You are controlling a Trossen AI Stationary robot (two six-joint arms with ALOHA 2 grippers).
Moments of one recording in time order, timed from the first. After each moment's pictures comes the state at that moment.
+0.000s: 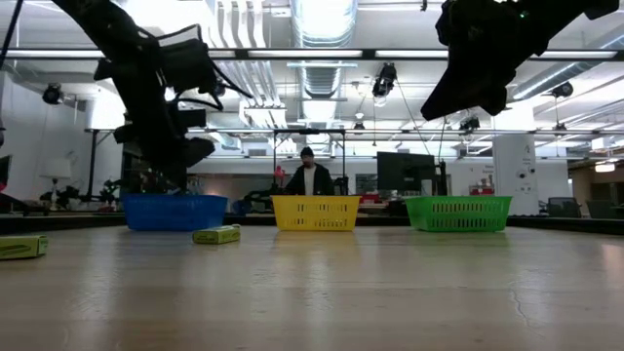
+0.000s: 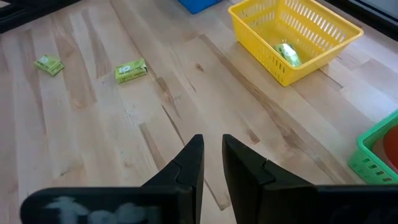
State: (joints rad) left arm 0.34 1.25 0.65 -0.47 -0.62 -0.51; right arm 0.19 1.15 0.70 -0.30 0.43 0.60
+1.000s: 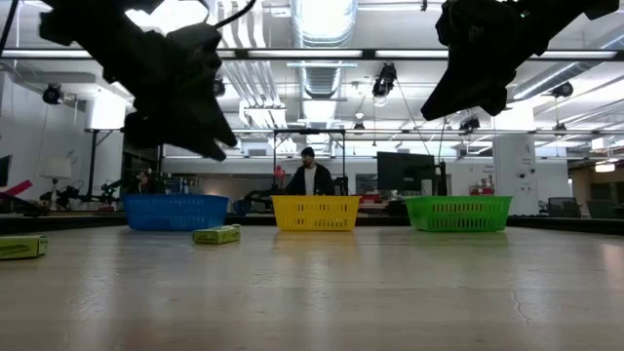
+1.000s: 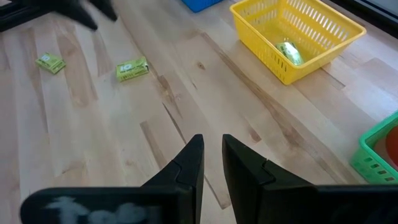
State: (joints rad) left arm -0.22 1.27 0.66 -0.12 -0.38 -0.85; right arm 0.19 1.15 0.70 -0.30 0.42 0.60
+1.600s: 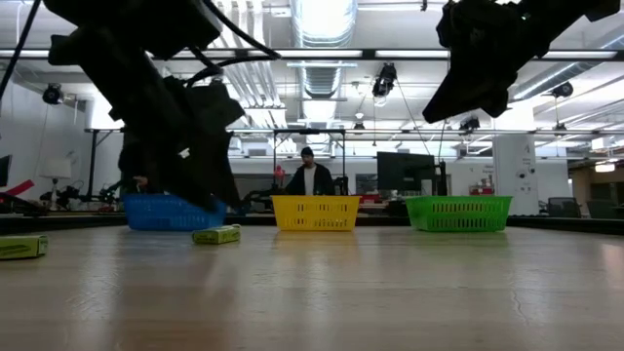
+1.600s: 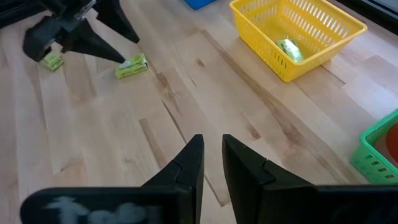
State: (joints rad) left arm -0.28 1.56 0.76 -0.22 -0.54 -1.01; right arm 0.19 1.15 0.70 -0.30 0.42 0.60
